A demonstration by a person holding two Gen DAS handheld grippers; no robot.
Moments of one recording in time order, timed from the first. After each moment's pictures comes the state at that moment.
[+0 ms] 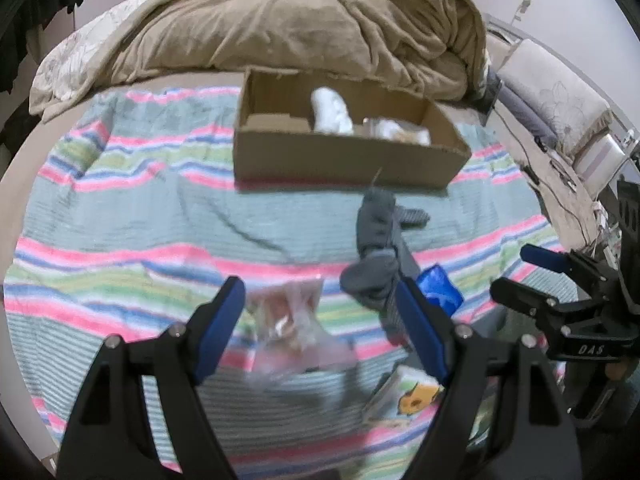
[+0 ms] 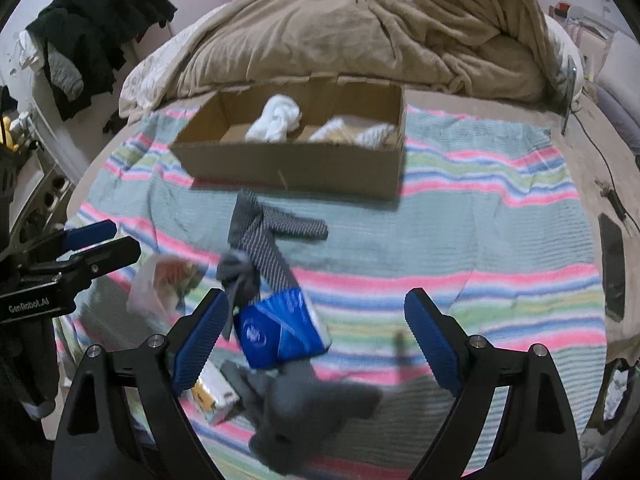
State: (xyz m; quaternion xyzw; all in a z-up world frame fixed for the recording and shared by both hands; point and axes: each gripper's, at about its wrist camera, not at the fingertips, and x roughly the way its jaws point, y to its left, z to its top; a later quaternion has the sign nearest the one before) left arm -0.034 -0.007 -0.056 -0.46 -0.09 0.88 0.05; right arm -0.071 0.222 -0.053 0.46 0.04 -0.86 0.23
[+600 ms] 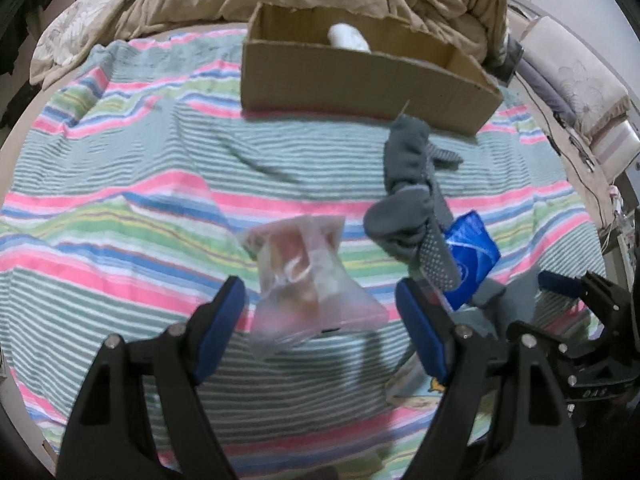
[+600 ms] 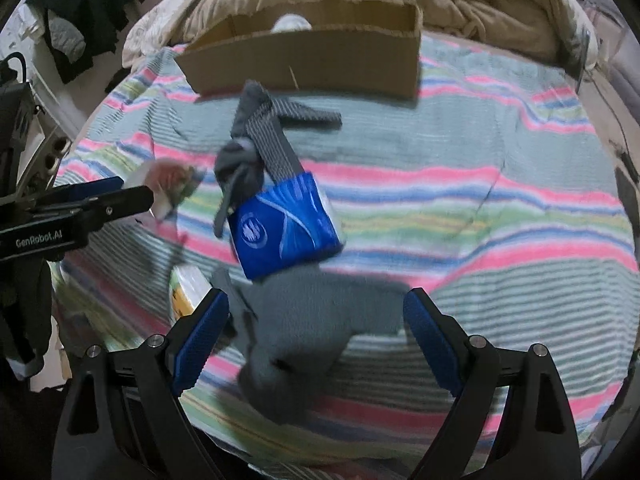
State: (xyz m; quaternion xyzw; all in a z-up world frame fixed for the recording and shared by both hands) left arm -0.032 -0.004 -0.105 -0.51 -0.08 0.85 0.03; right arm -0.039 0.228 -0.105 0.53 0.06 -0.82 0.23
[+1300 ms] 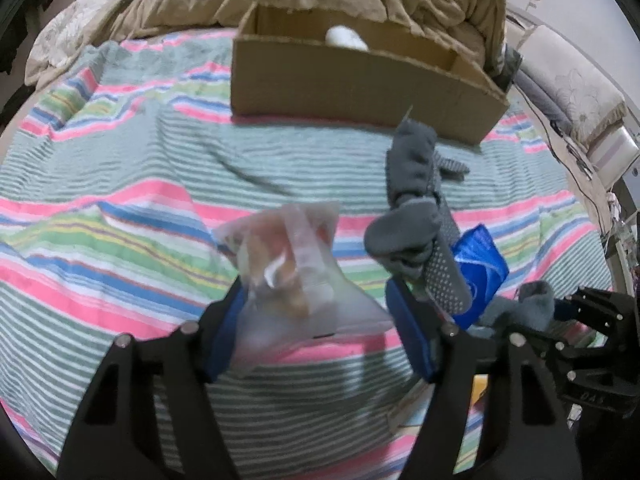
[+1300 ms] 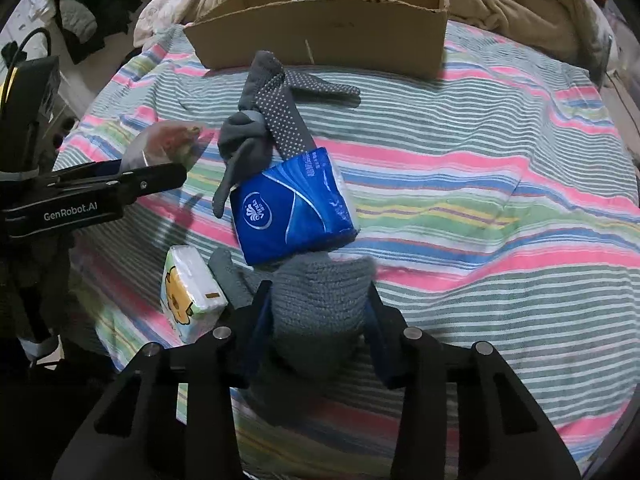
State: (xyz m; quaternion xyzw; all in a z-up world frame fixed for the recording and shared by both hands) left arm -0.037 -0.002 -0.119 -0.49 -0.09 0.87 0.04; right arm -0.041 0.220 -0.113 0.53 0.08 -0.80 0.26
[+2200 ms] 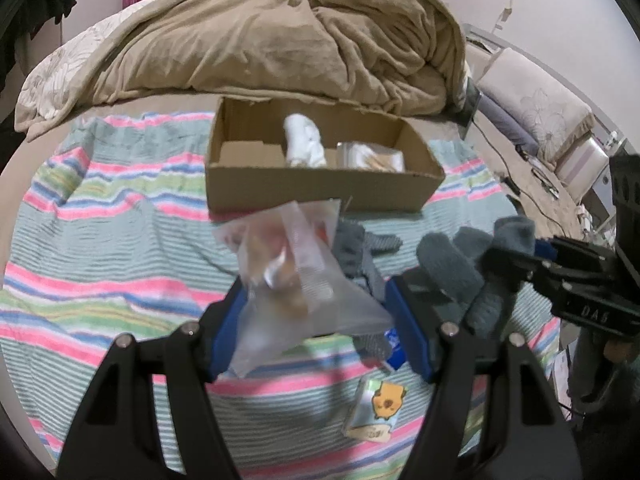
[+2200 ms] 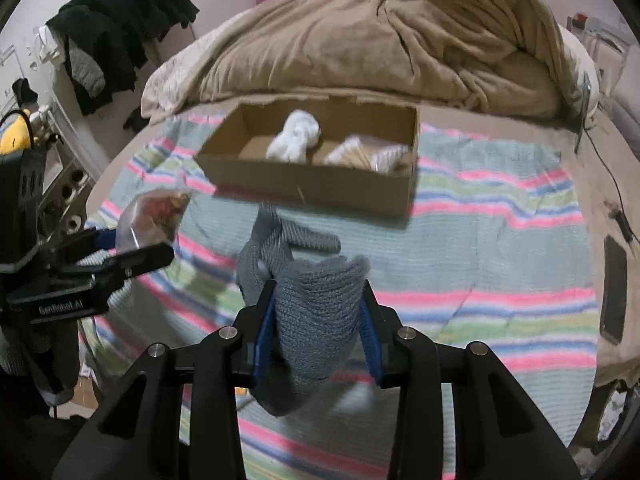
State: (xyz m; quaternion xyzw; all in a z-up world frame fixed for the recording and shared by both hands) left arm -0.045 0.002 -0.037 -0.43 -0.09 0.90 0.08; right arm -0.083 0.225 -0.018 0.44 0.04 -0.86 0.27
